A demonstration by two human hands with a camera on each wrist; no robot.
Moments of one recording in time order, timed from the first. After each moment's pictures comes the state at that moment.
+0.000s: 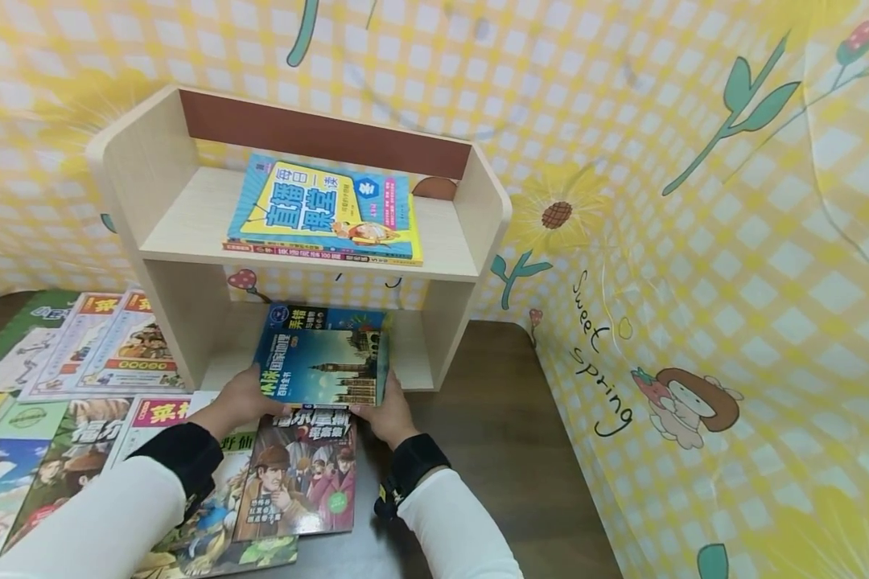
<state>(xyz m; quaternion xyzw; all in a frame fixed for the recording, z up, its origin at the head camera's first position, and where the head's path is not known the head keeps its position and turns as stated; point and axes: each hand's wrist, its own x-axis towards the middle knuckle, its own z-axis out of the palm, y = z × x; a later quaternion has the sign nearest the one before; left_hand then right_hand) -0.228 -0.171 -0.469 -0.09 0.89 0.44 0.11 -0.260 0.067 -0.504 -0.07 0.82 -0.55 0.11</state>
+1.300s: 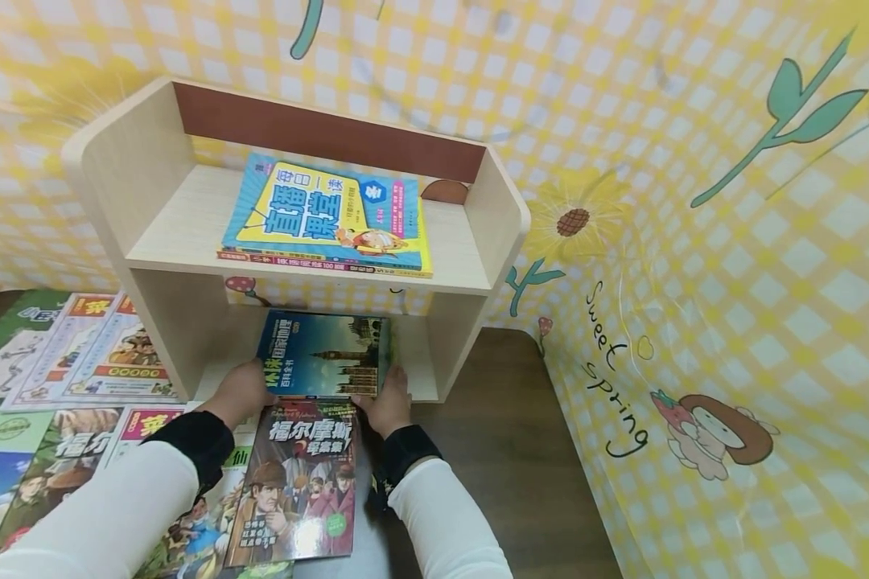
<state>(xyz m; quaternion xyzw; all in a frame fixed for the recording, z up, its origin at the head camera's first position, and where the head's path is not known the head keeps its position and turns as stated) -0.263 -0.176 -0.466 -0.09 0.96 0.25 0.09 -0.295 0.051 -0.510 -0.07 0.92 -0.37 0.06</state>
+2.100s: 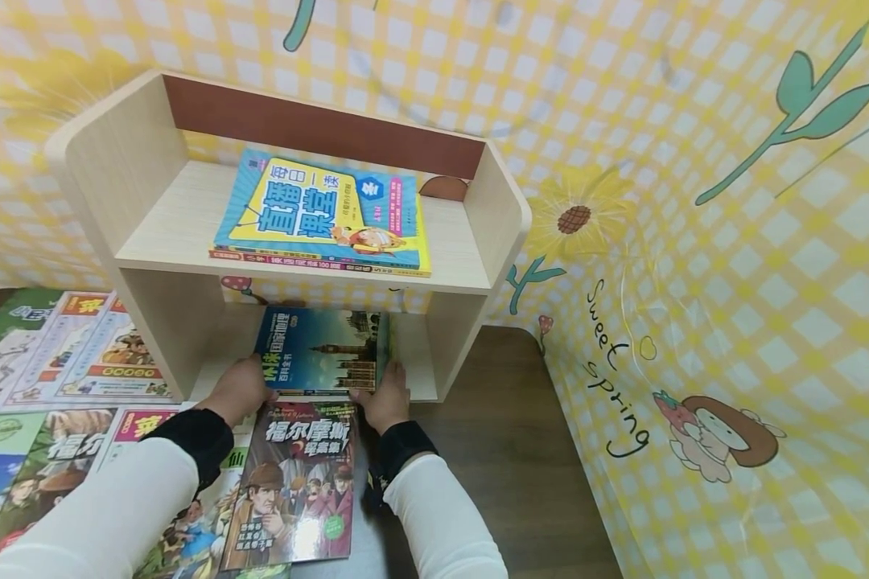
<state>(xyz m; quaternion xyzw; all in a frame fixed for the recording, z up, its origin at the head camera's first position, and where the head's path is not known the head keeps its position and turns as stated) -0.268 -0.170 -0.466 -0.13 0.94 0.28 0.10 -0.303 0.048 -0.511 -0.05 0.92 -0.38 0.07</state>
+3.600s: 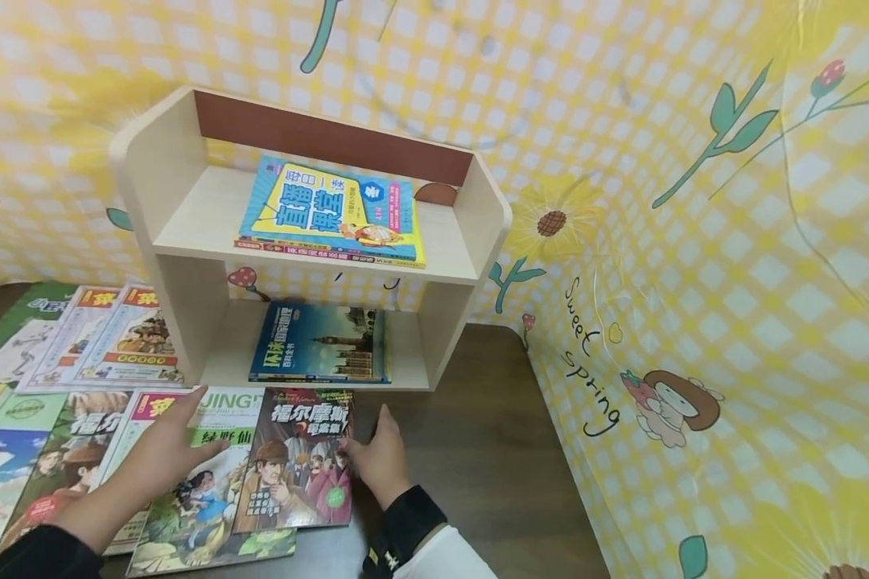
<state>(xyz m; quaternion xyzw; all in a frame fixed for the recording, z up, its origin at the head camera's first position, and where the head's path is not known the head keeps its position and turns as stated) -0.137 -0.217 -0.470 -0.03 0.93 0.36 0.01 -0.185 0.065 -0.493 -0.02 0.91 -0.42 0.06</state>
